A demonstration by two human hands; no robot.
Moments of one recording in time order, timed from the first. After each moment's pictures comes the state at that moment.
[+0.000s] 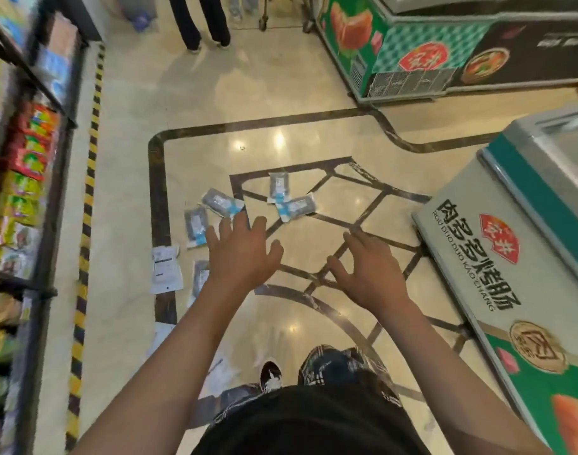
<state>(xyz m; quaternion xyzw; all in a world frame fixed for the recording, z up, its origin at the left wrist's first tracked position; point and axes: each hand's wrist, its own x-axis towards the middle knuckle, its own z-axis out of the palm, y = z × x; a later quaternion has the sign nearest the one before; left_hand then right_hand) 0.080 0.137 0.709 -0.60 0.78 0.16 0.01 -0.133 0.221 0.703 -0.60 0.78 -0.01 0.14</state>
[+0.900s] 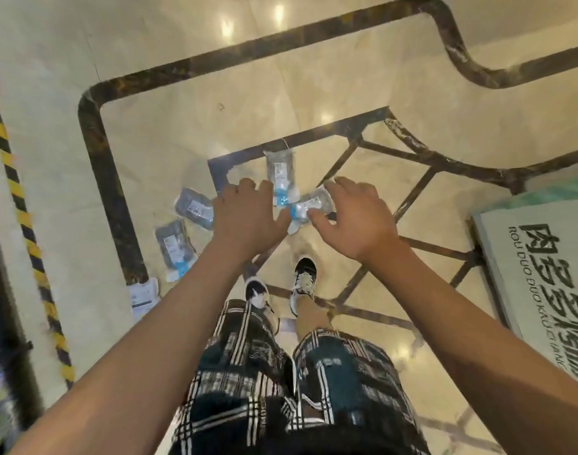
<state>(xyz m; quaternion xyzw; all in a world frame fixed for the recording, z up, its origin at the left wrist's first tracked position) -0.115 -0.438 0.498 -0.56 0.79 0.21 0.15 -0.298 -0.373 0.494 -0.62 0.75 0.02 0.24</state>
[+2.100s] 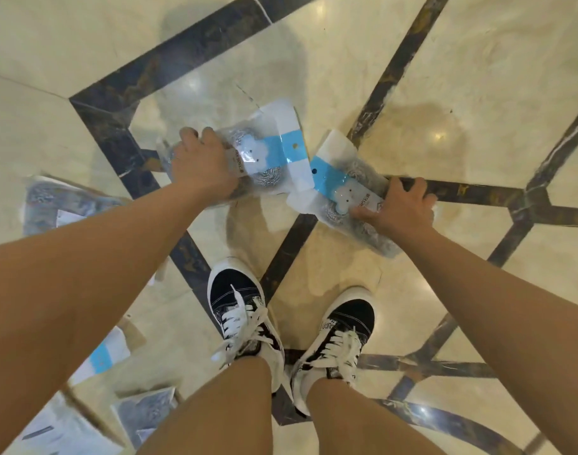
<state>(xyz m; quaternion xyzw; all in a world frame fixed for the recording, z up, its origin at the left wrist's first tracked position) -0.130 -0.618 -0.159 -0.60 0.72 0.25 0.25 -0.370 -0.429 -0.168 -0.27 0.87 0.15 0.39</state>
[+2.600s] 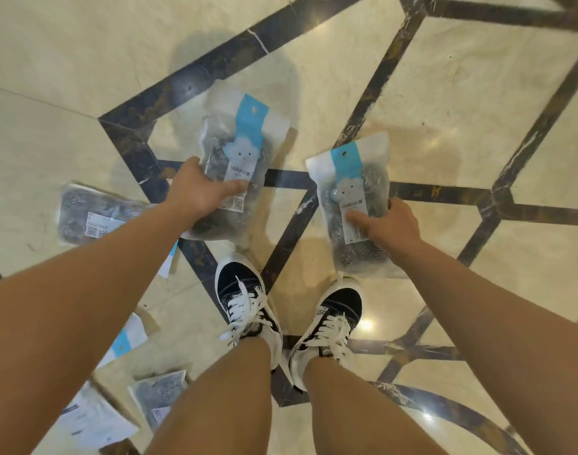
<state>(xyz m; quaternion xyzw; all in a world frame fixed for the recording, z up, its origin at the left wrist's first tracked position) -0.102 -0.602 -0.084 -0.68 0.54 0.48 0.11 -0.358 -0.404 -0.094 -0.11 0.87 -0.11 0.47</state>
